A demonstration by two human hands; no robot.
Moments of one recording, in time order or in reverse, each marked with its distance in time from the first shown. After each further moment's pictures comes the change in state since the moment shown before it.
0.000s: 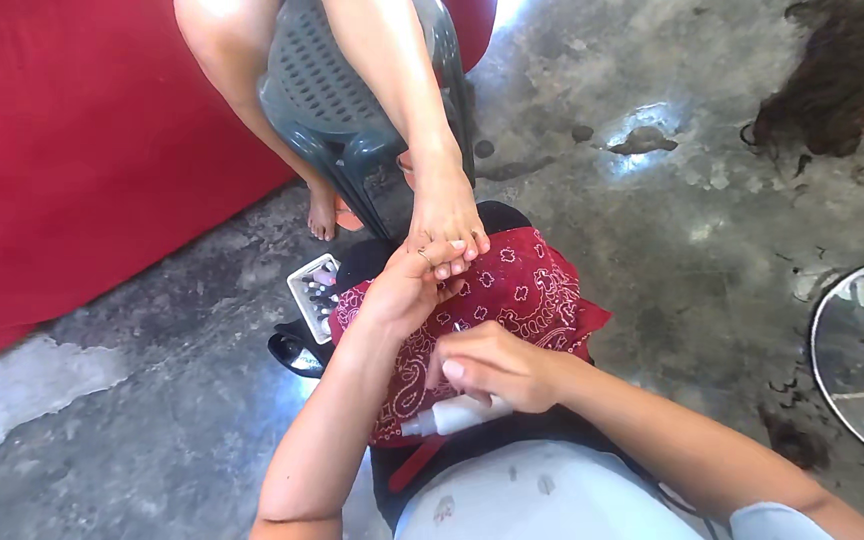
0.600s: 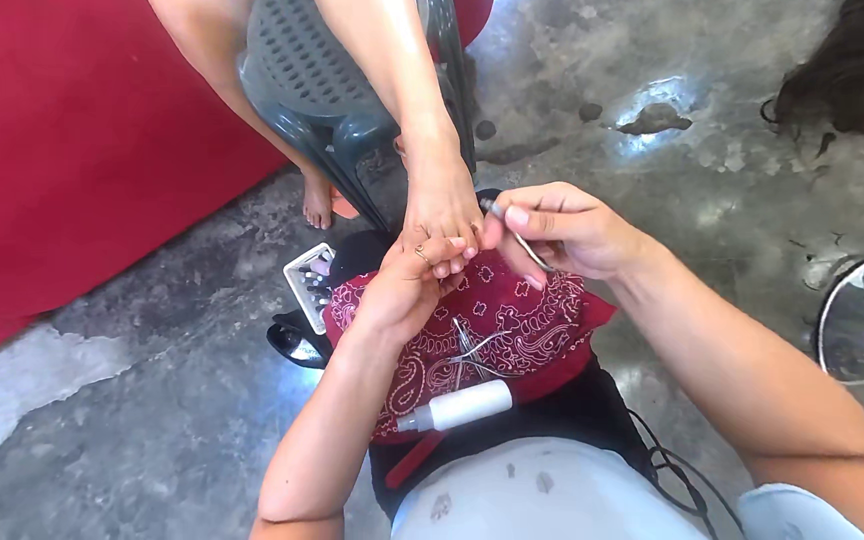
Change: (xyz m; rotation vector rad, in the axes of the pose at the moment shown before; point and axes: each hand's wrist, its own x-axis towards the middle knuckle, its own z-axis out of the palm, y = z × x) left_hand 0.001 -0.005 0.004 -0.089 -0.006 0.058; right_hand 0.016 -0.008 -0.121 0.441 0.066 0.110
